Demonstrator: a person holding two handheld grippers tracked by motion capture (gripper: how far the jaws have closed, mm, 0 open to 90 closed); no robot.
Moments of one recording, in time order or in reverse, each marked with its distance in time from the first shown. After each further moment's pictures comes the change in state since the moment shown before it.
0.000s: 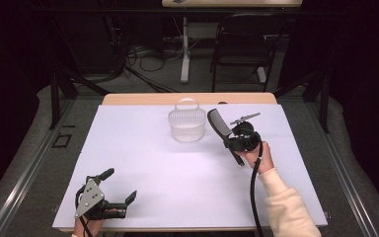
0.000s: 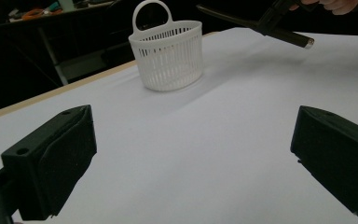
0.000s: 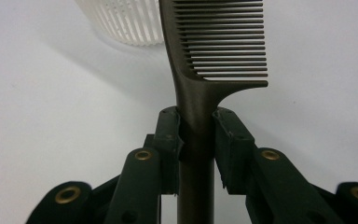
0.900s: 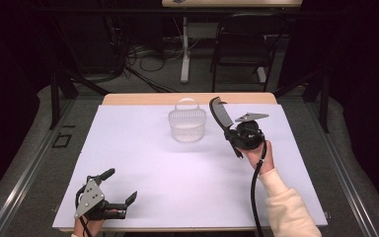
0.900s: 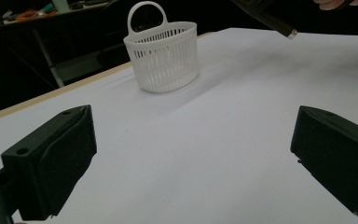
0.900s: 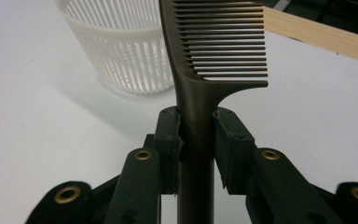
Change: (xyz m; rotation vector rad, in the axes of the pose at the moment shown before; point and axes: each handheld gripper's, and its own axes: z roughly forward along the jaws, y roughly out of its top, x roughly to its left) left arm -0.001 0.001 -0.002 -0.003 -0.016 0.008; right arm 0.002 0.002 -0.016 -0.199 -0.028 -0.032
